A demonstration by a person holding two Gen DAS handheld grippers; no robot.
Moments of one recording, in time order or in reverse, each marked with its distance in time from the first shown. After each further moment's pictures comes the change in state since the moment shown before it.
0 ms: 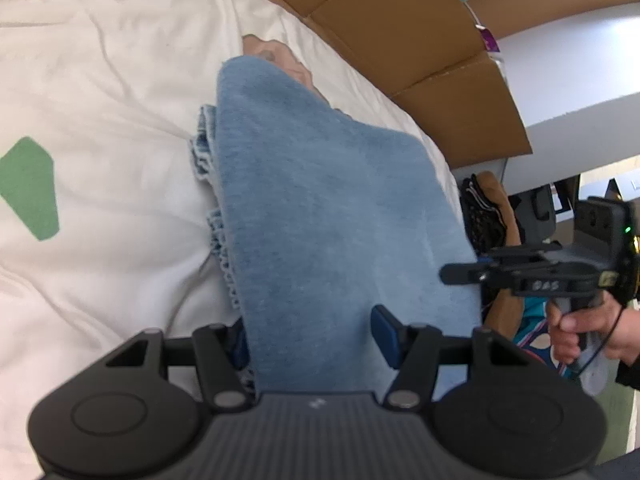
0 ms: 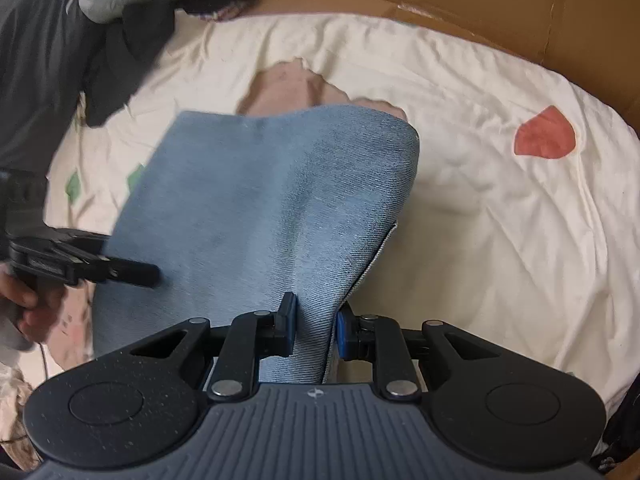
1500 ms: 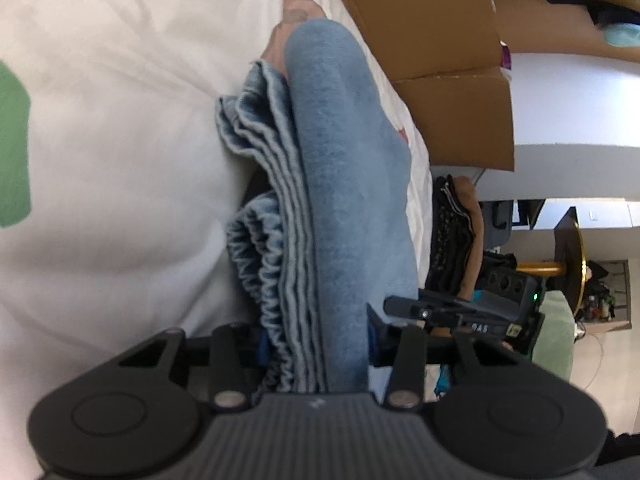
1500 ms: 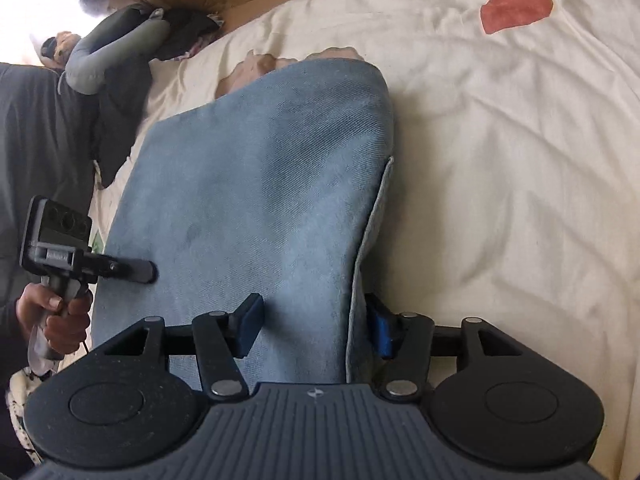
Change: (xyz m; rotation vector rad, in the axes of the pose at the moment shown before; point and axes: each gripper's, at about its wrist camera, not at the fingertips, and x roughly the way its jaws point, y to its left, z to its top) left arm 0.040 0.046 0.024 -0.157 0.137 -0.219; right arm 0.056 -0.047 -0.068 0.266 -0.134 0.256
